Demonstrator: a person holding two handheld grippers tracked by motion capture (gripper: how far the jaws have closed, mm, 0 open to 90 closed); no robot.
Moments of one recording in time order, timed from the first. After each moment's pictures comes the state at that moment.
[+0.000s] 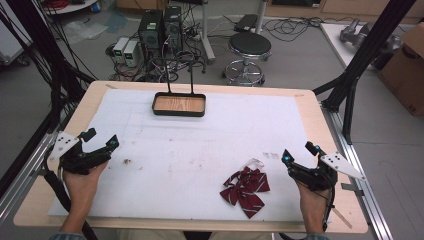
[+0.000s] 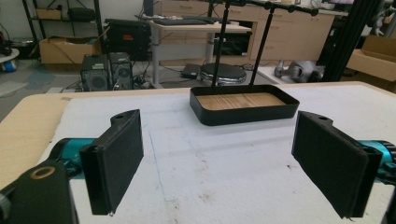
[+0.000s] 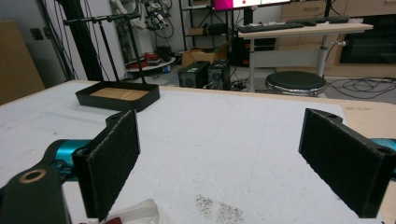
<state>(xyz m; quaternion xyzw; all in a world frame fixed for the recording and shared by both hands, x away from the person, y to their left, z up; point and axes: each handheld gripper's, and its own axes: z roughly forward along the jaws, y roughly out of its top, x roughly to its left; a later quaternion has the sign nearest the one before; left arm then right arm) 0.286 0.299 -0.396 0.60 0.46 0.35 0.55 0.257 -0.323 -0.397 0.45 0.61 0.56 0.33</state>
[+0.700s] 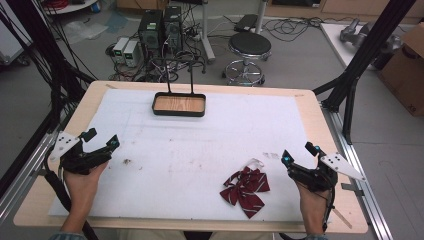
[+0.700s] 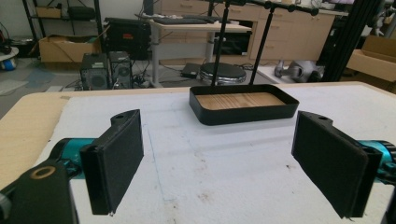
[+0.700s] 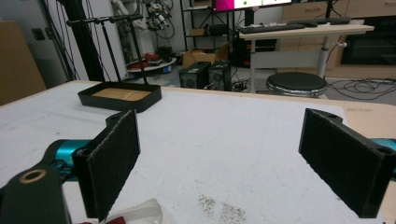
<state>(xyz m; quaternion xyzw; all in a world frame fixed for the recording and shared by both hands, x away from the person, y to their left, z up) 0.287 0.297 -0.397 0.60 0.46 0.35 0.55 0.254 -0.322 -0.396 0.45 0.61 0.57 0.33</state>
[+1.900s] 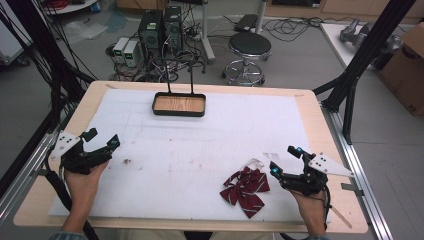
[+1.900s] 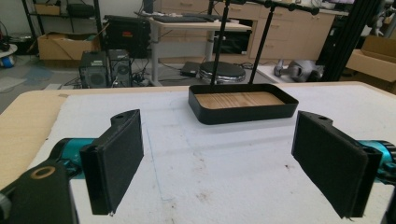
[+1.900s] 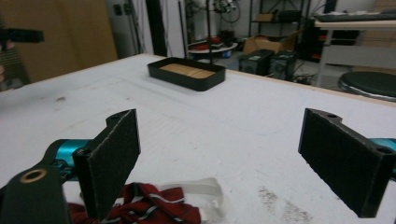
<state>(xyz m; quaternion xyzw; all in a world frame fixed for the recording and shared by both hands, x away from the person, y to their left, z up) 0.287 0.296 -0.395 0.60 0.46 0.34 0.55 0.257 -0.308 -0.404 0.35 0.69 0.59 0.25</state>
